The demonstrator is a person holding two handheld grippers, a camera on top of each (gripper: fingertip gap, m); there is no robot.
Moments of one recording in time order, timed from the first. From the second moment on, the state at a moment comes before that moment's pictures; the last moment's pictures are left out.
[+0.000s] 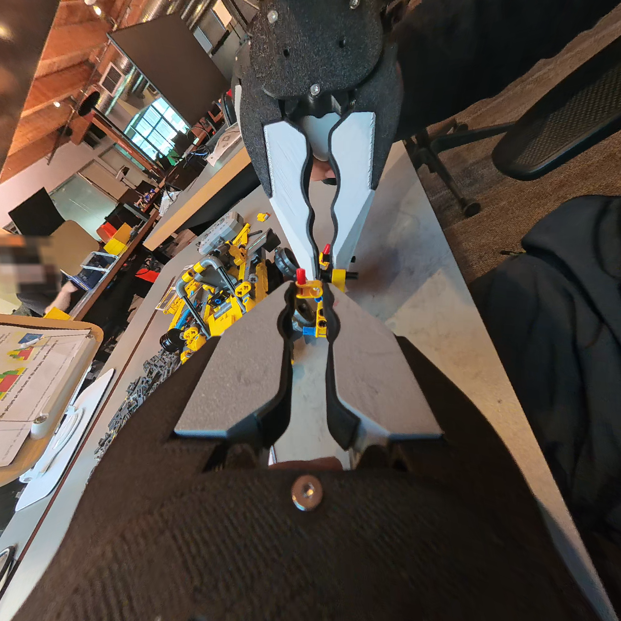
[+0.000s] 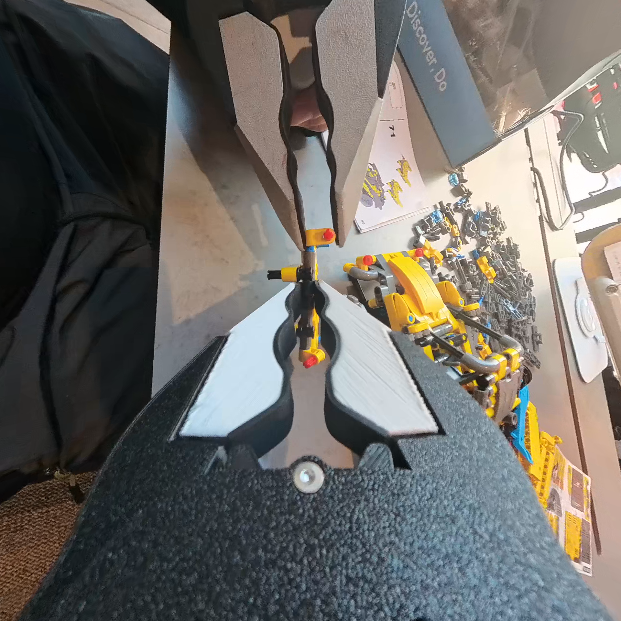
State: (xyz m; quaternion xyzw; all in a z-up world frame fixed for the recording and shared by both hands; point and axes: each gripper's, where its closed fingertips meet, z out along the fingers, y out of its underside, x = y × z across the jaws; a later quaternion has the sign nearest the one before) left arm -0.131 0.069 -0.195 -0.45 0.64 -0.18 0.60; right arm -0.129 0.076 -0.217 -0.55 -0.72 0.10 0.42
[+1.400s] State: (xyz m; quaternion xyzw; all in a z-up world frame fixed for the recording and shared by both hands) left arm -0.135 0.075 -0.211 -0.49 0.65 -0.15 0.56; right arm -0.127 0.081 -0.229 -0.55 -0.71 0.12 0.42
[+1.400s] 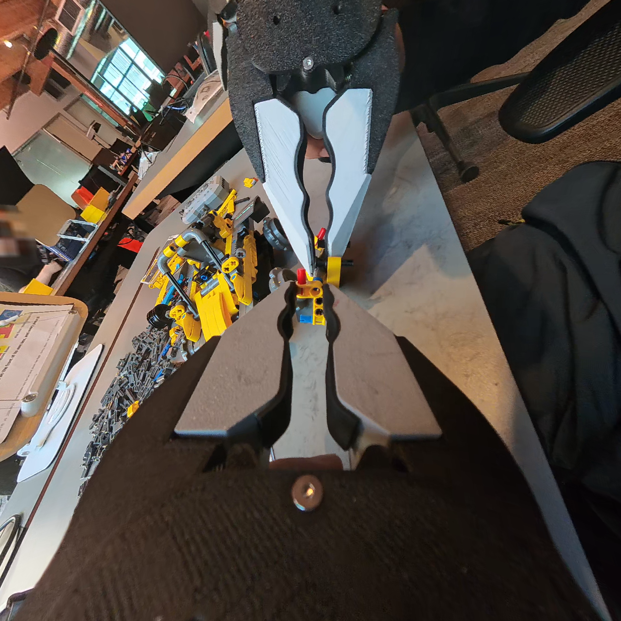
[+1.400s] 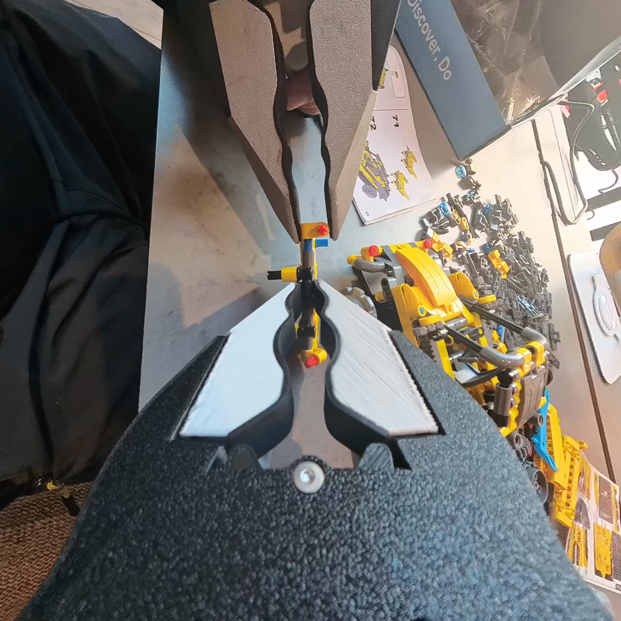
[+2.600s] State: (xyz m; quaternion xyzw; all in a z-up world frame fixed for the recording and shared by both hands) left arm -0.132 0.065 -0.201 -0.46 0.65 -0.20 0.56; right arm -0.128 0.072 -0.222 -0.55 -0.70 0.18 0.42
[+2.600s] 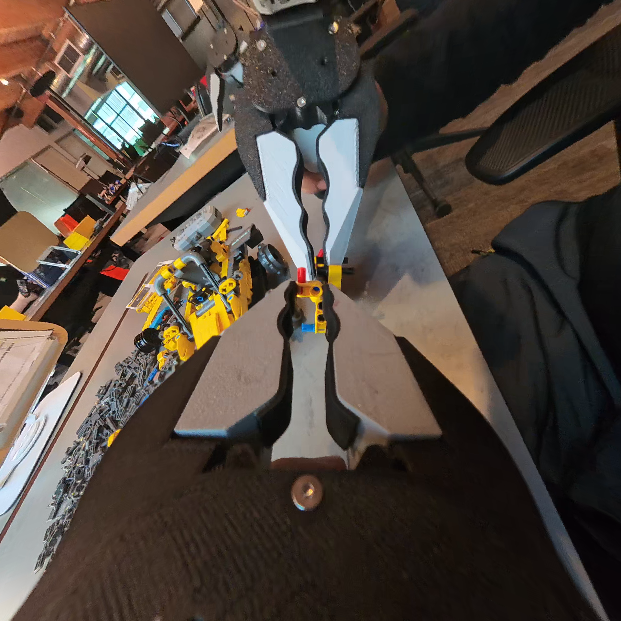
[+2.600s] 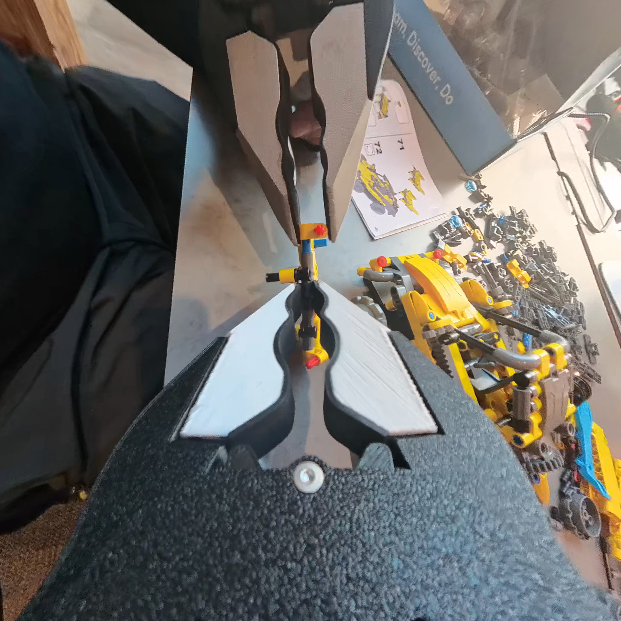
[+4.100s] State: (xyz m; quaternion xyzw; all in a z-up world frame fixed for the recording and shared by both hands) left arm -0.134 0.096 -0.202 -0.50 0.60 -0.07 0.62; right arm -0.131 0.090 -0.220 -0.66 -0.58 0.27 0.40
